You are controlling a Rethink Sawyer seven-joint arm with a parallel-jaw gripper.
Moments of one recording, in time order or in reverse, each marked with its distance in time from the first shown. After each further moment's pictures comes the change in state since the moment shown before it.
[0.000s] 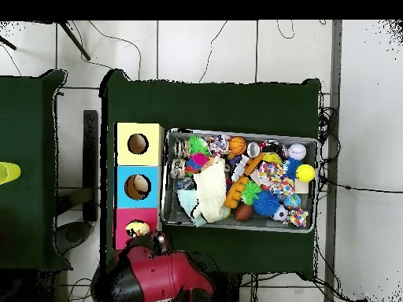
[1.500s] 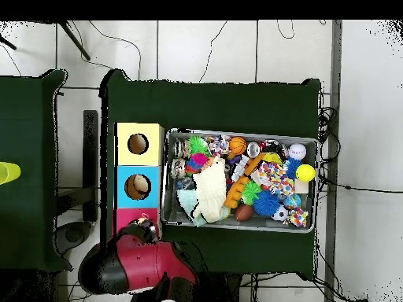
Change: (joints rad) arm 0.140 0.102 -0.106 -0.116 0.095 0.000 0.000
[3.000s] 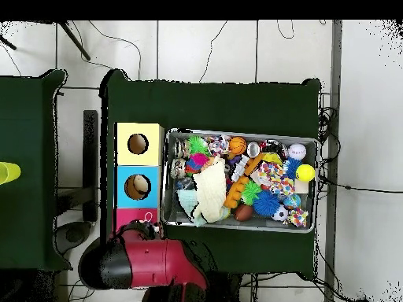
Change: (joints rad) arm -0.052 -0.077 0.017 -0.001 0.087 0.168 0.000
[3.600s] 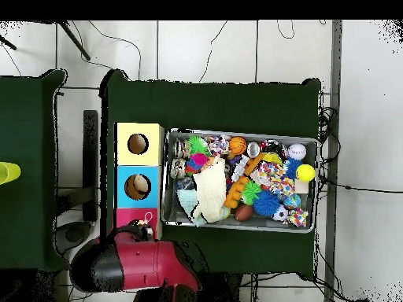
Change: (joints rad) arm 0.037 0.002 0.000 0.000 0.018 0.008 0.000
